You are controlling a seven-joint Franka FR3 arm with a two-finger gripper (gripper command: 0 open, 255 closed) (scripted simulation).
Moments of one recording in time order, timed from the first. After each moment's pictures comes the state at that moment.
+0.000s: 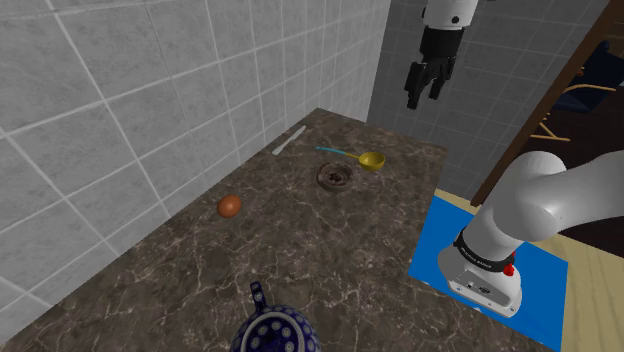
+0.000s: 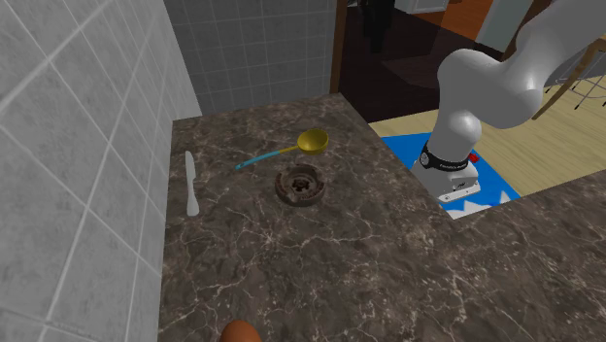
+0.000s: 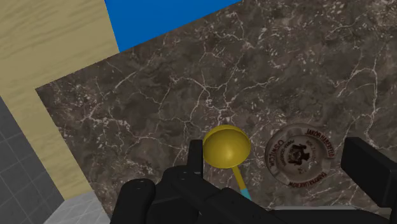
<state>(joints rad) 0.00 -0.80 -0.05 -2.35 -0.02 1.49 0.15</state>
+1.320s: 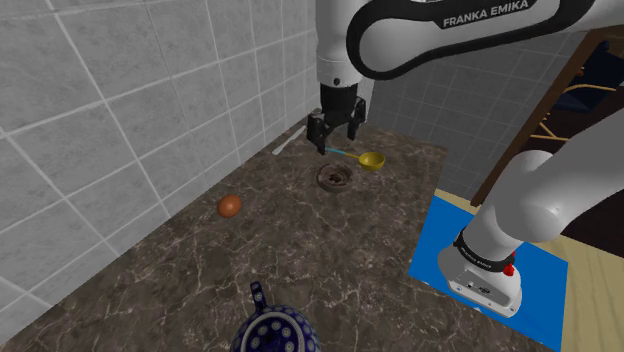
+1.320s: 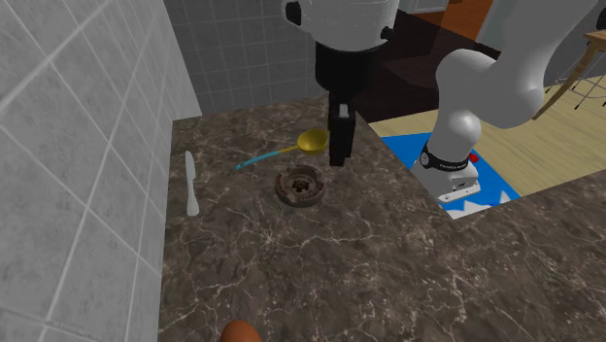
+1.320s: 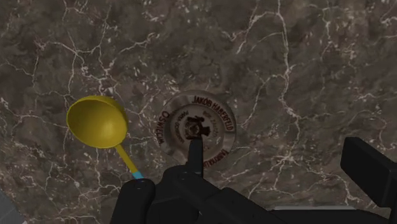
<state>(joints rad) 0.07 -0.38 0.33 -2.24 0.06 1.82 0.60</state>
